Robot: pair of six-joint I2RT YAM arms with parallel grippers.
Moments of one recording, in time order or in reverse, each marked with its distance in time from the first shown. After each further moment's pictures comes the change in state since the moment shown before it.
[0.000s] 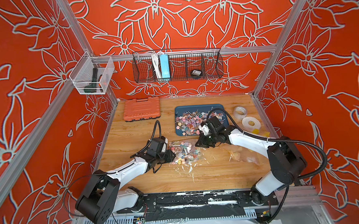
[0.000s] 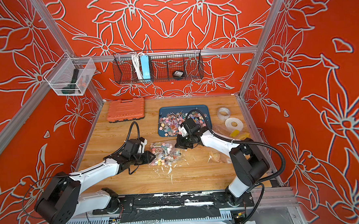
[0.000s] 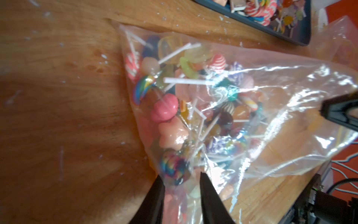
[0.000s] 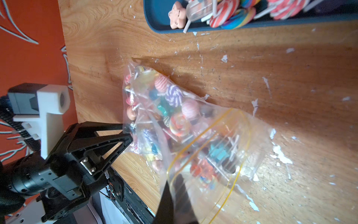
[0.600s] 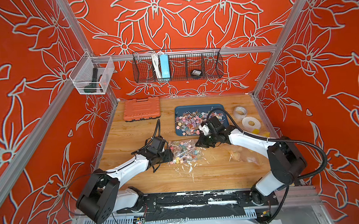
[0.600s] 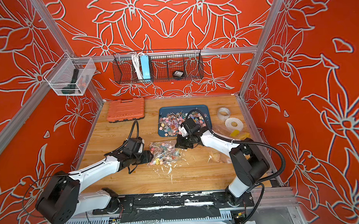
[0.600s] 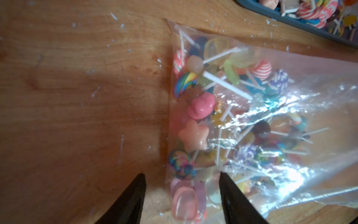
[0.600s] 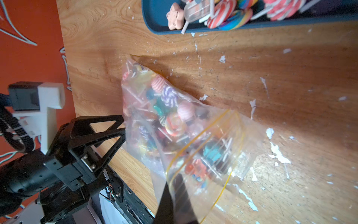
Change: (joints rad) left arm -0.005 0.043 0.066 -0.159 -0.184 0.010; right arm 0.000 0.000 0.000 -0.001 0.007 0.003
